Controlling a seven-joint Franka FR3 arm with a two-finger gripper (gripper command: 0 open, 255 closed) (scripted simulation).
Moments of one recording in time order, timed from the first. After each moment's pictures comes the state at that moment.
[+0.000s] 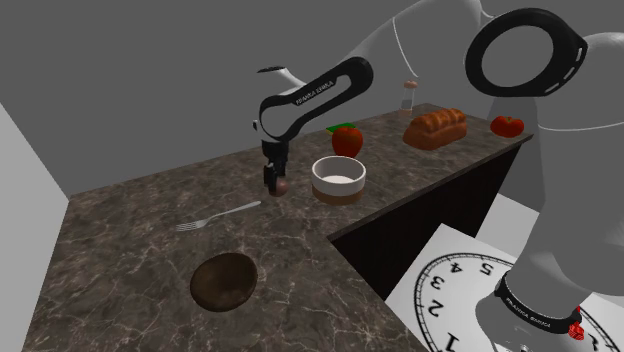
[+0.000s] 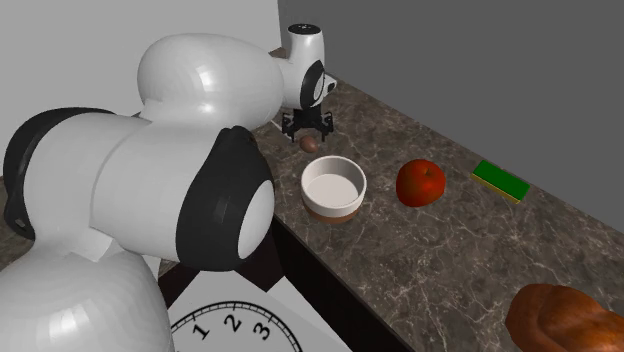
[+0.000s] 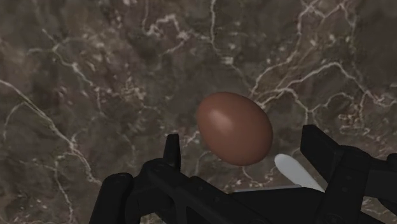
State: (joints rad) arm 0.14 0.44 0.12 -1.70 -0.06 2.18 -0.30
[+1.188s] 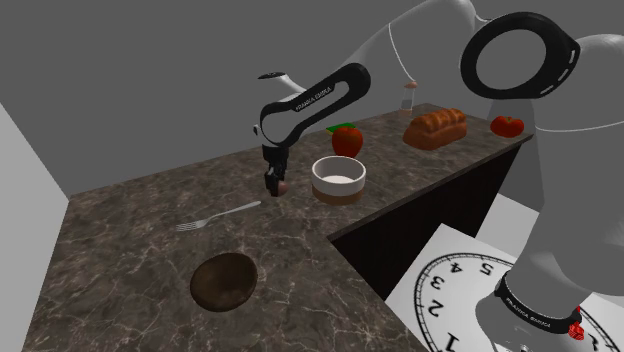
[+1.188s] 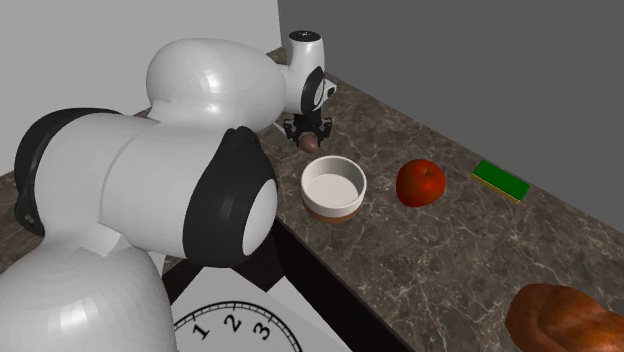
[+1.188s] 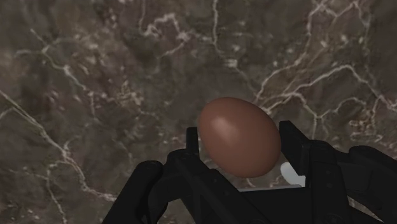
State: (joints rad) arm 0.14 0.46 0.11 -1.70 -0.06 2.20 -0.30
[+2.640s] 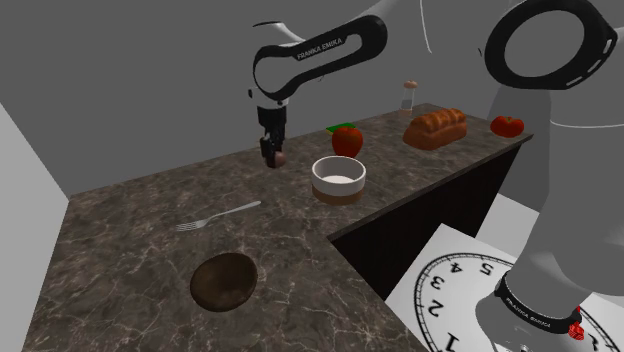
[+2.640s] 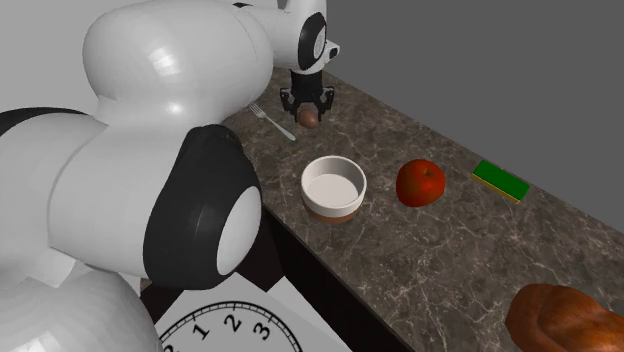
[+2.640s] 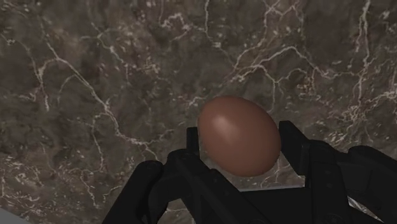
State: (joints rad) arm 0.14 0.36 0.12 -1.57 -0.04 1.97 -0.31
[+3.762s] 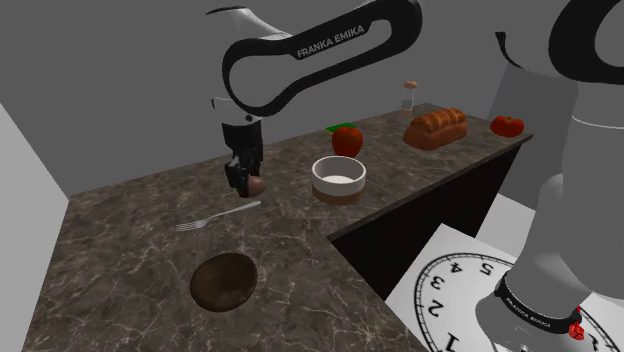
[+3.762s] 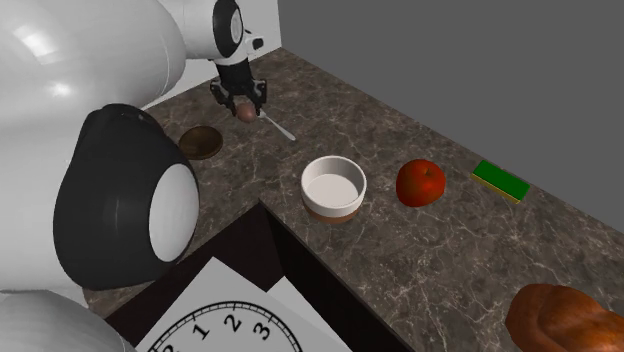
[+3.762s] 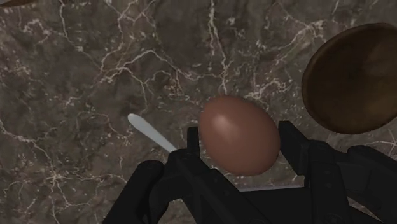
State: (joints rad) arm 0.31 0.25 0.21 -1.68 -0.07 1.97 -0.03
